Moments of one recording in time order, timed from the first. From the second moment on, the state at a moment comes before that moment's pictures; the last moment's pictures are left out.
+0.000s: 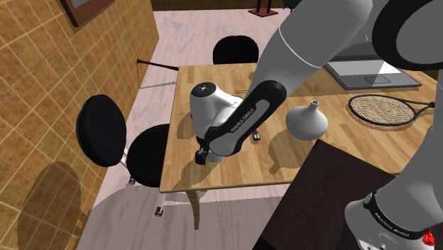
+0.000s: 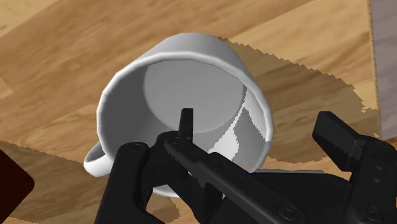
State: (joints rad) arm 0.15 0.53 0.08 -2.11 -0.19 2.67 0.08
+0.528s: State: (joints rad) arm 0.15 0.54 0.08 -2.11 -0.19 2.68 0.09
